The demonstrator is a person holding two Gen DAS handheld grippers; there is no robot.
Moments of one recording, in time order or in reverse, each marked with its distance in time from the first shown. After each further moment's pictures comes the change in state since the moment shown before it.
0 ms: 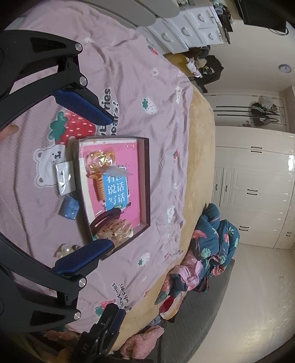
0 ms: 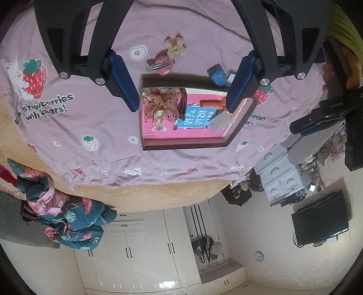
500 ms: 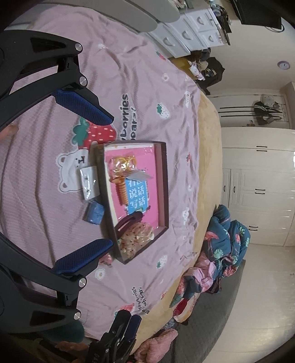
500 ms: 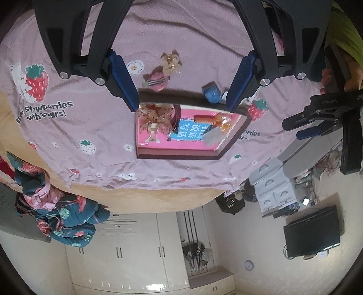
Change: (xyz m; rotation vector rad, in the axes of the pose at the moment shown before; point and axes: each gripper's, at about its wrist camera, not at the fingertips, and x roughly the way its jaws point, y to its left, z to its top) left arm -0.011 -0.003 -0.036 0.038 0.050 0.039; right arm -0.011 0.019 -0.023 -0.071 0.040 0.015
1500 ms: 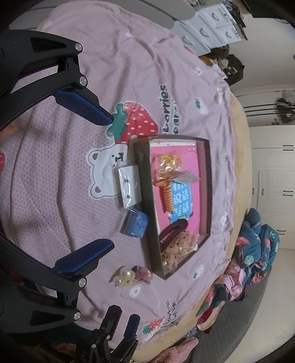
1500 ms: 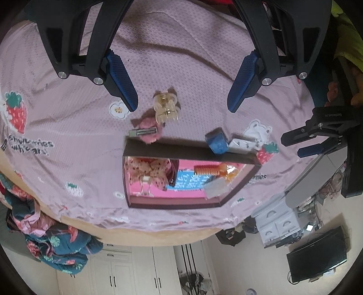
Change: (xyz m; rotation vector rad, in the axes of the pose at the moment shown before) left arm 0.051 -0.001 -0.047 0.011 0.191 0.026; right arm 0.062 -0.004 -0.059 0.007 0.216 0.019
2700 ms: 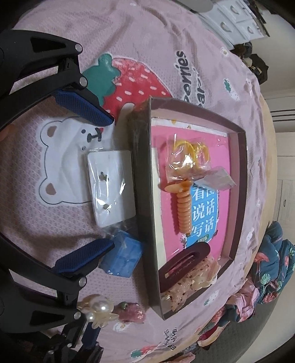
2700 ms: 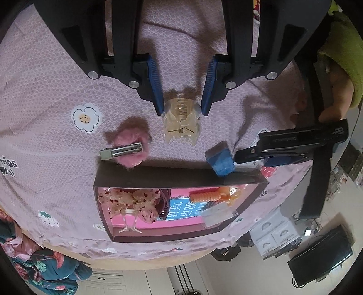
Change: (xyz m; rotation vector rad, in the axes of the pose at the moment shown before) left arm 0.104 0.003 0.020 -0.070 0.147 0.017; right arm 0.060 -0.010 -0.004 0.038 0.118 0.118
